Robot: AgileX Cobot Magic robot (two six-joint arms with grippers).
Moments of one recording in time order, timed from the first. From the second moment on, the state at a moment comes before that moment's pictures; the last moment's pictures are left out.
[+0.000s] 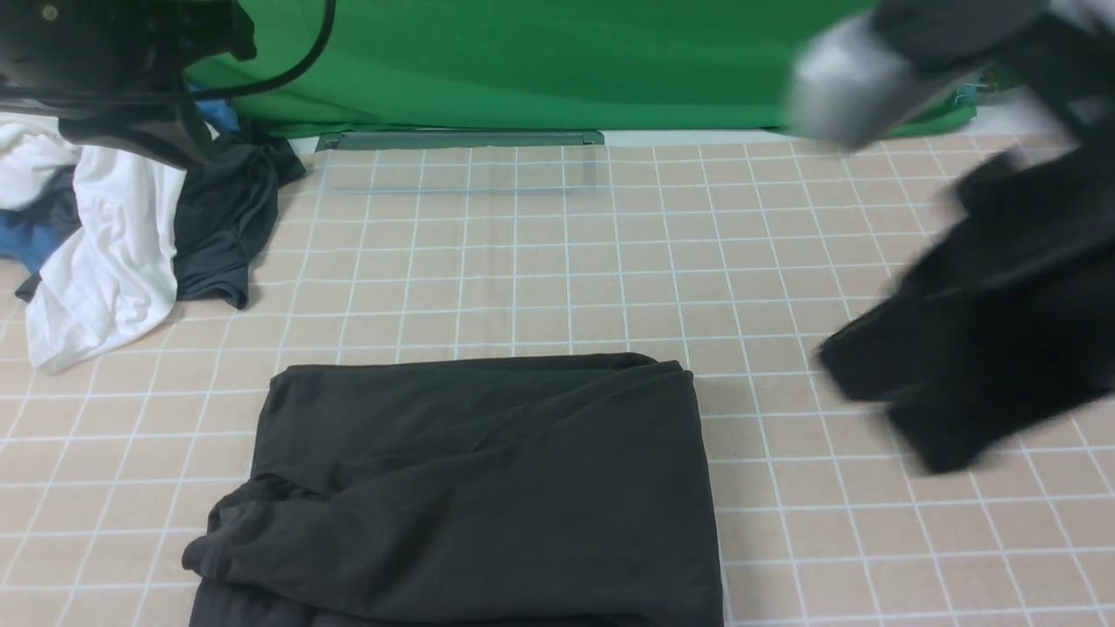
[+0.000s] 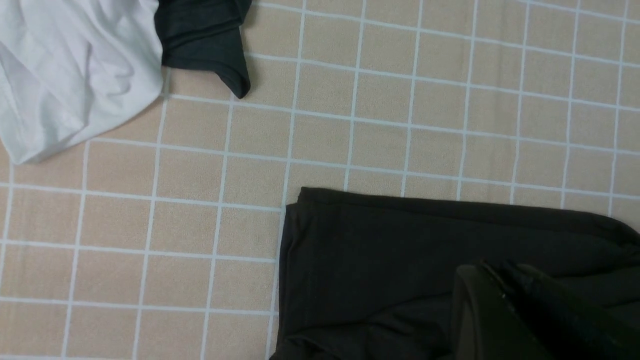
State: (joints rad) right arm 0.85 1.08 -1.34 -0.01 1.21 0.21; left arm -0.10 1.53 -1.61 -0.07 1.22 -0.17
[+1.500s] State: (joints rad) right arm 0.85 0.33 -0.49 -0.01 0.15 -0.09; left arm -0.10 1.53 -1.61 -0.14 1.16 -0.15
